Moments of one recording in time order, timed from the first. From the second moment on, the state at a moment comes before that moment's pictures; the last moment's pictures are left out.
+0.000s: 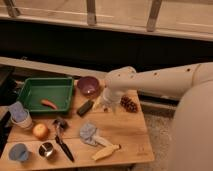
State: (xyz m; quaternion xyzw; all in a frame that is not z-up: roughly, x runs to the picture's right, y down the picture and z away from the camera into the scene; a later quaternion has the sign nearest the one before) arm -0.004 0.110 0.753 -0.30 0.15 0.73 0.59
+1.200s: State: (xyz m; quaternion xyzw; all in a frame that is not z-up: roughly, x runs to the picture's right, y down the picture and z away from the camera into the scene) arm -0.070 0.145 0.780 -0.38 0.17 0.66 0.63
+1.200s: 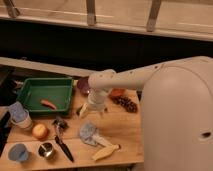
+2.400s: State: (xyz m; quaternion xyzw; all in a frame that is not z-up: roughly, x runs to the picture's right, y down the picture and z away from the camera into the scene) arm -0.103 0.219 0.815 -0.44 0.25 0.62 0.60
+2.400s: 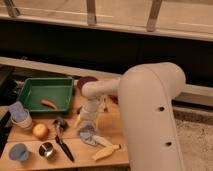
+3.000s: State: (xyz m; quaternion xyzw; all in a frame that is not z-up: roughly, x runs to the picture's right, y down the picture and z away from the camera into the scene) arm -0.098 0.226 0.819 -0.42 0.26 0.62 0.60
